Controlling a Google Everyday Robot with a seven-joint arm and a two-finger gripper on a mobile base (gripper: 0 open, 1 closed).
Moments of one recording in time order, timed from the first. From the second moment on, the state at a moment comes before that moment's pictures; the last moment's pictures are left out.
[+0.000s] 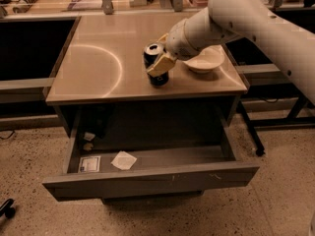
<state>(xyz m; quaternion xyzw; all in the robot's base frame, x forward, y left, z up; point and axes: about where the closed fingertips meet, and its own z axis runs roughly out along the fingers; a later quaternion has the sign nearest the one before) 0.681 0.000 0.884 -0.62 0.66 0.13 0.41</state>
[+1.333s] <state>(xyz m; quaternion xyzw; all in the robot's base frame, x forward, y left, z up) 0.696 -0.006 0.870 -0.61 0.66 0.13 0.43</state>
